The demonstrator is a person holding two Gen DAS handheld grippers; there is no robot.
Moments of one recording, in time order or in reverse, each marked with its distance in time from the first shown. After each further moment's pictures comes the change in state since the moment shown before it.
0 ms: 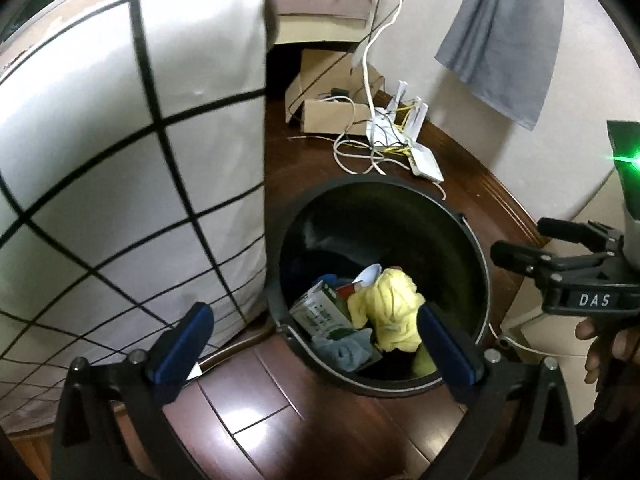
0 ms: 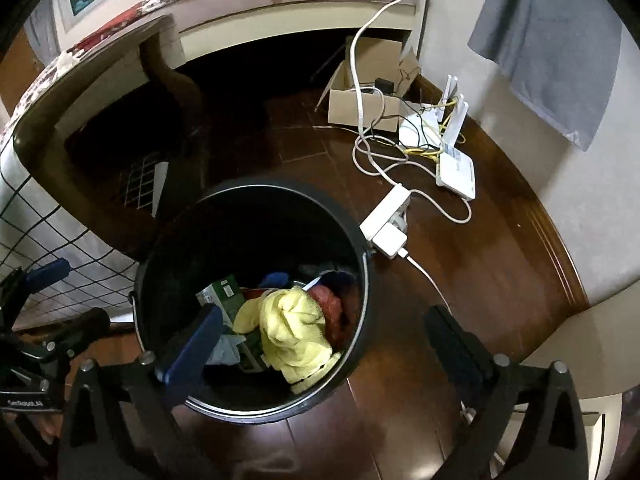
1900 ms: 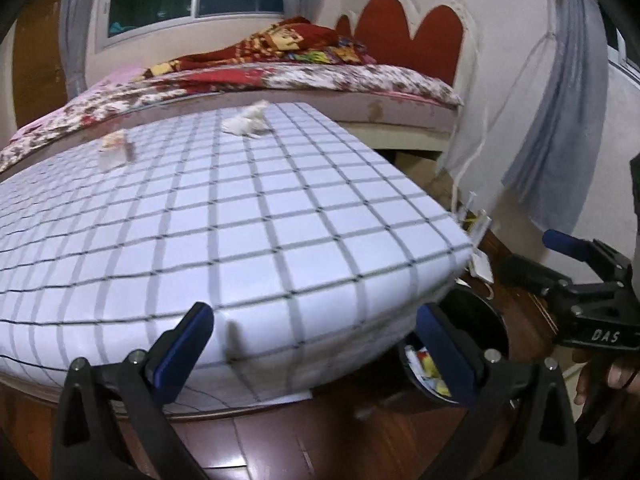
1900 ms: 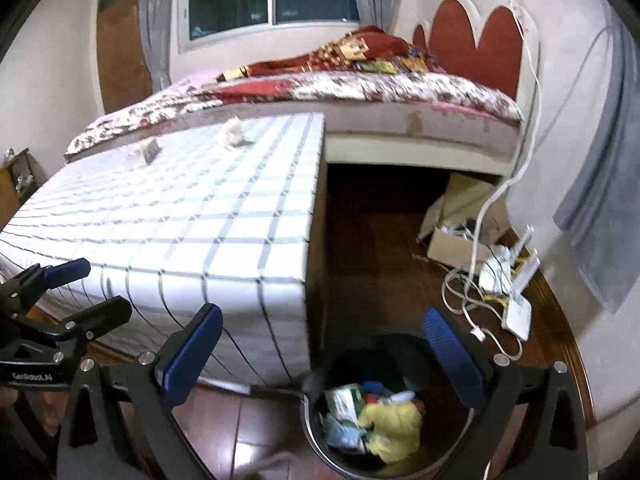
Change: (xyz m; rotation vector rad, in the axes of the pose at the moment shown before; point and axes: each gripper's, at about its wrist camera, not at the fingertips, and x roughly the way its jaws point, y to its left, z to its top) left arm -0.155 0.123 -0.006 -0.203 -0.295 0.204; right arm -0.119 0.162 0.041 -0.256 -0.371 0.187
